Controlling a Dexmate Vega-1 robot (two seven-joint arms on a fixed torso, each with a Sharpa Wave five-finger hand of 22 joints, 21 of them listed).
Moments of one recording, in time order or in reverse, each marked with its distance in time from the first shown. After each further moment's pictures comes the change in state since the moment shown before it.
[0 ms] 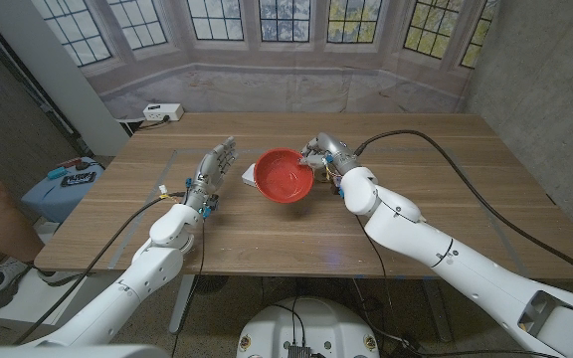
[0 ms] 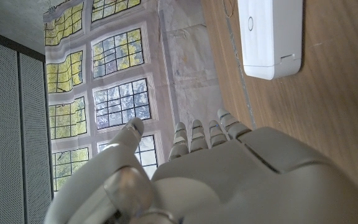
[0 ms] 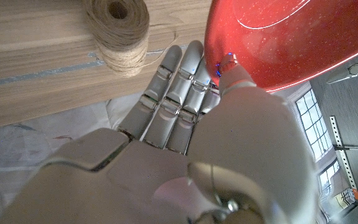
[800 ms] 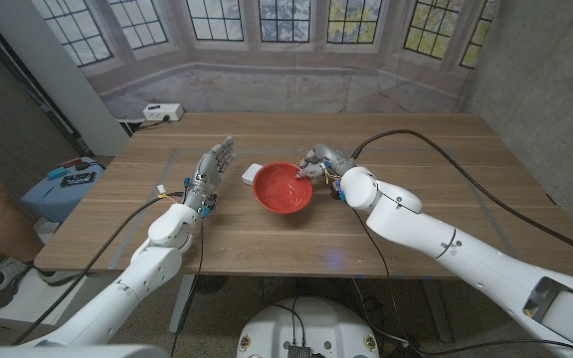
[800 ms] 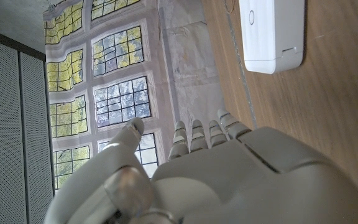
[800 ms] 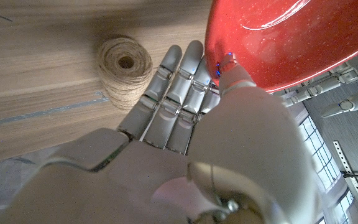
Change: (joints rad) left arm -0.001 0.001 -0.005 0.005 -0.001 -0.007 -0.004; left_hand 0.005 0.005 0.000 0.000 0.004 0.011 0.011 0.000 0.000 0.000 0.000 0.000 0.000 0.000 0.000 0.000 -0.002 0.000 0.000 0.000 0.000; right arm 0.070 -0.044 -0.059 -0.020 0.121 -0.101 0.083; right_hand 0.000 0.000 0.000 0.000 -0.002 0.003 0.004 -0.002 0.005 0.007 0.003 -0.004 -0.009 0.002 0.002 -0.014 0.010 0.000 0.000 0.014 -0.005
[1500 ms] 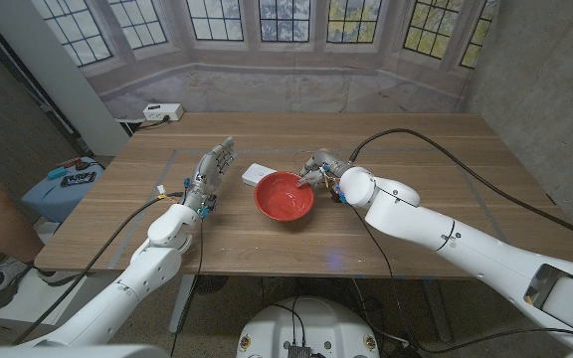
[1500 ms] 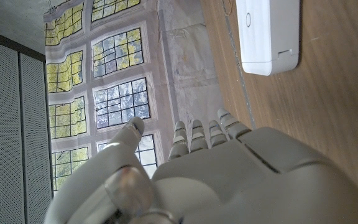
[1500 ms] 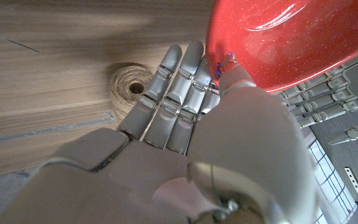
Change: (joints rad) left arm -0.006 -0.003 0.003 0.017 -0.004 -0.003 -0.017; left_hand 0.009 0.001 0.000 0.000 0.000 0.000 0.000 0.000 0.000 0.000 0.000 0.000 0.000 0.000 0.000 0.000 0.003 0.000 0.000 0.000 0.000; right arm 0.081 -0.029 -0.075 -0.006 0.053 -0.099 0.053; right_hand 0.000 0.000 0.000 0.000 0.002 -0.003 0.003 0.000 0.000 0.000 0.000 -0.002 -0.001 0.006 -0.009 -0.009 0.002 0.000 0.000 0.009 0.000
